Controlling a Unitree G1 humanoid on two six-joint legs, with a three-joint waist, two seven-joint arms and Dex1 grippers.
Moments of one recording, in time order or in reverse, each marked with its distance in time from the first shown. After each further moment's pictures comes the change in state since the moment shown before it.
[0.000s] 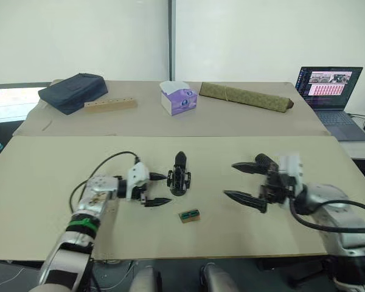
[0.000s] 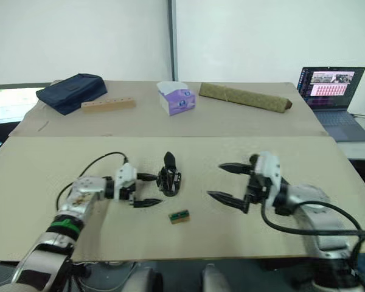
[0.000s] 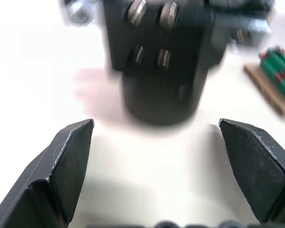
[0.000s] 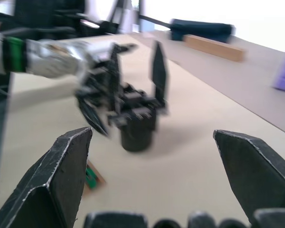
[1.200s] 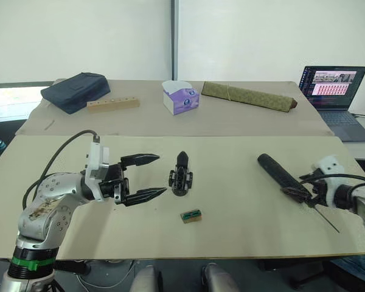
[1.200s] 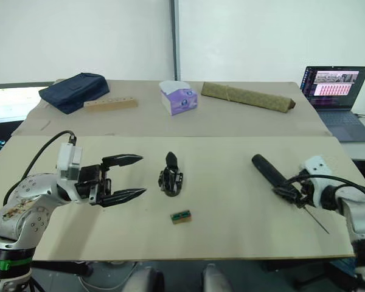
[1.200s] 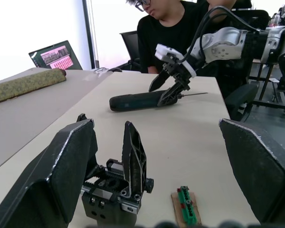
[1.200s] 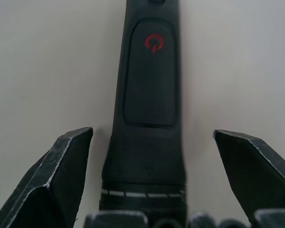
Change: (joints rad) left arm 0.241 0.163 0.192 -0.862 -0.458 0.478 0.192; right arm -0.336 -0.280 0.169 0.726 -0.312 0.179 -0.097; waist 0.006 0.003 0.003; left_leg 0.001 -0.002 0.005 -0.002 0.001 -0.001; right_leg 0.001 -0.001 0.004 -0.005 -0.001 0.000
